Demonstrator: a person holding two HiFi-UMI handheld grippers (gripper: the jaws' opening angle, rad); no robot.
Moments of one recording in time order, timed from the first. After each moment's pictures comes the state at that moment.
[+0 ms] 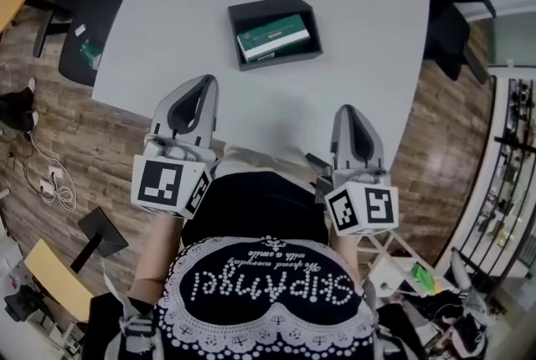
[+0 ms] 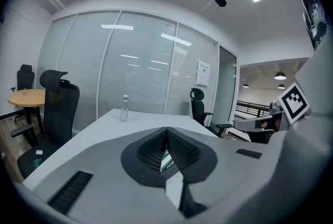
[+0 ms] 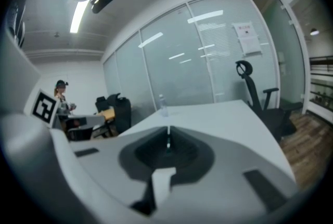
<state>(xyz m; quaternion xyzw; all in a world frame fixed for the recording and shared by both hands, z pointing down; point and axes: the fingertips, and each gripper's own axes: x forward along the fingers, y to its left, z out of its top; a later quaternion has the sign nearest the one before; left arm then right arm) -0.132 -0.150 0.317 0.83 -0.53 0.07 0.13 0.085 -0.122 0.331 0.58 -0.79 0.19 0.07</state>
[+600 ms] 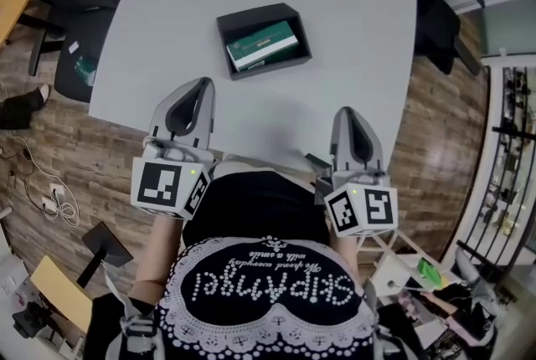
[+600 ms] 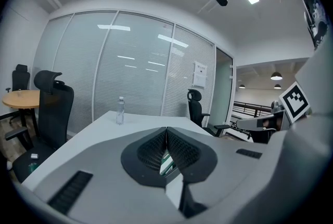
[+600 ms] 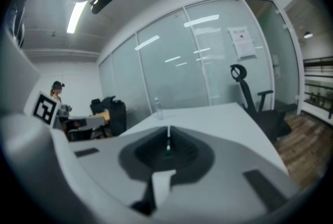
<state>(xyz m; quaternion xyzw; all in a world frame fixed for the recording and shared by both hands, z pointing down) -0.122 -0.165 0.315 0.85 -0.52 0.06 0.13 0.099 -0.125 0.326 0.61 -0.77 0.19 0.05</state>
